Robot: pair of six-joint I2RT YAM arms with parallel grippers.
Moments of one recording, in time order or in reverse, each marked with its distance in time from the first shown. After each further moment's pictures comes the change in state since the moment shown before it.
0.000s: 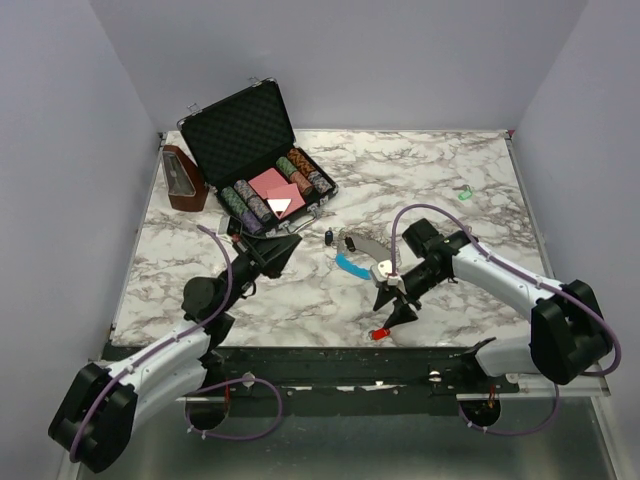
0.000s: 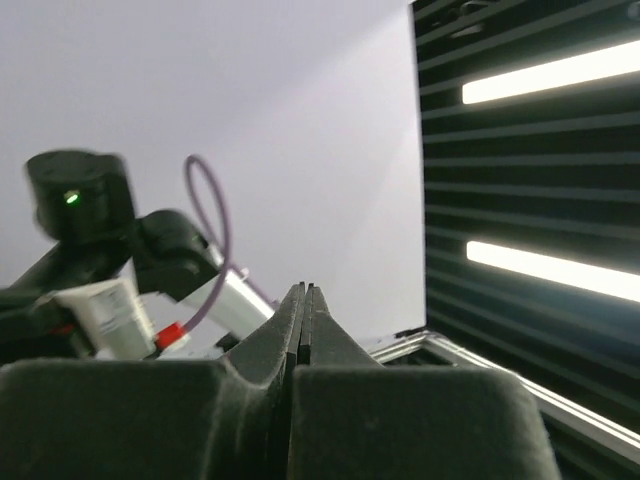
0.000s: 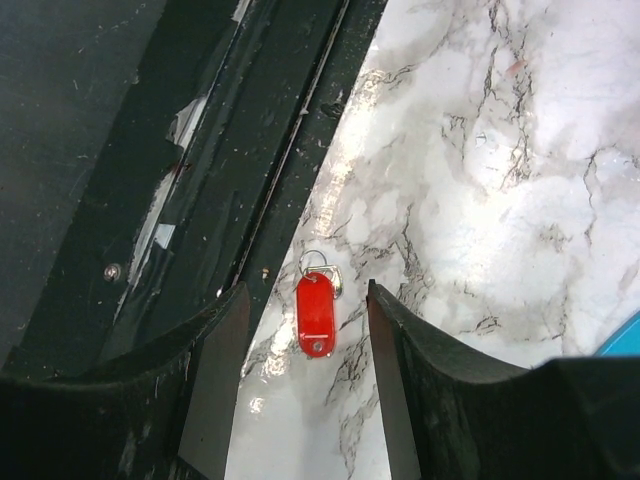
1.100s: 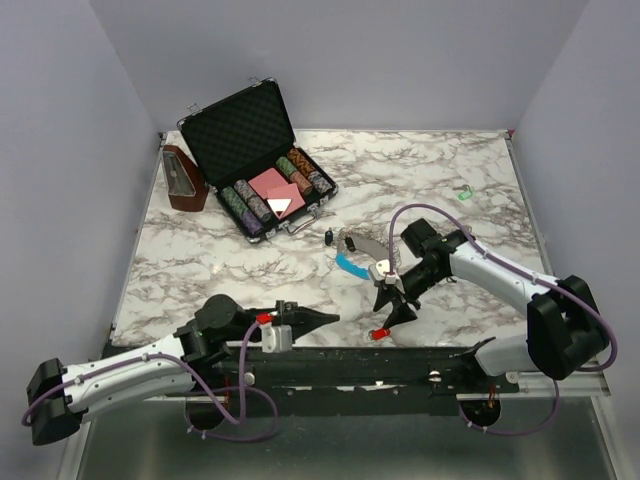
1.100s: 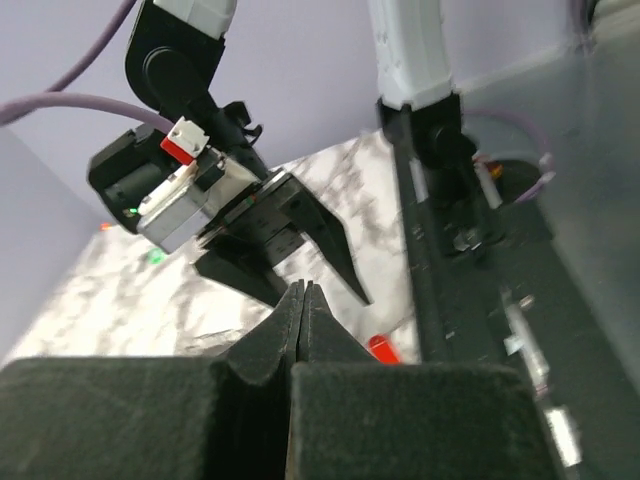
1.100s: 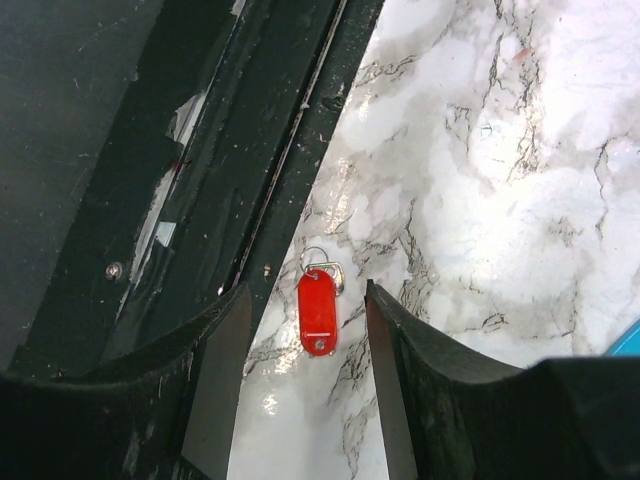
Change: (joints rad) left arm -0.588 -0.329 0.097 -0.714 0.146 2.329; right arm 0.000 0.026 0.005 -0.001 0.006 0.003
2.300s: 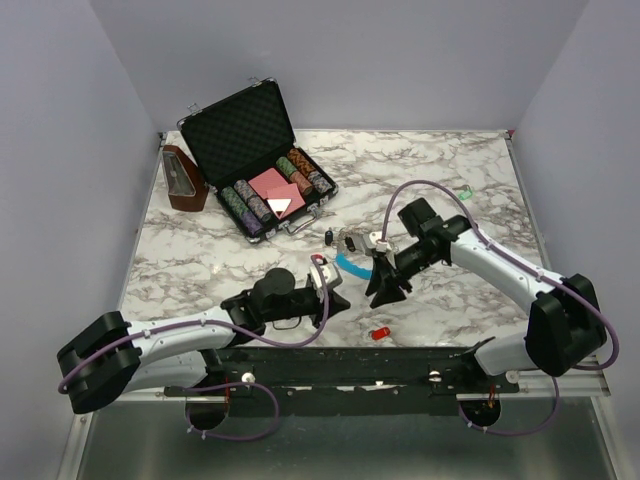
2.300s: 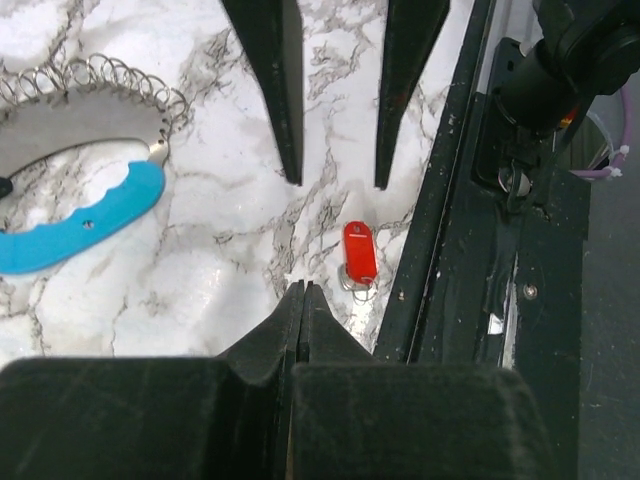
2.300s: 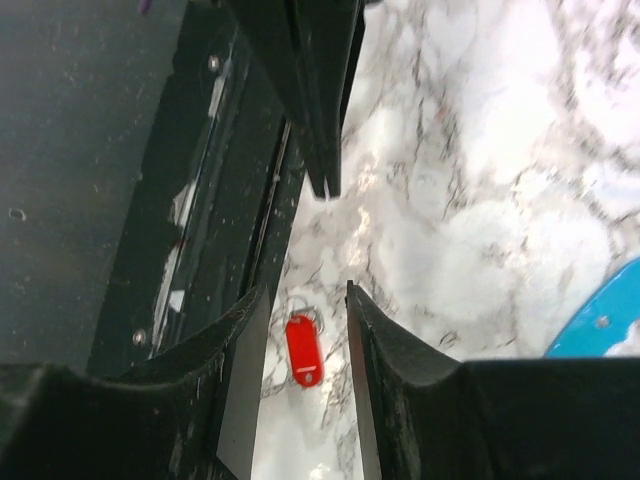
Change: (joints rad) left arm 0.118 0.531 0.117 0.014 -0.153 -0.545; right arm 0.000 0.024 0.173 0.053 -0.066 0.315
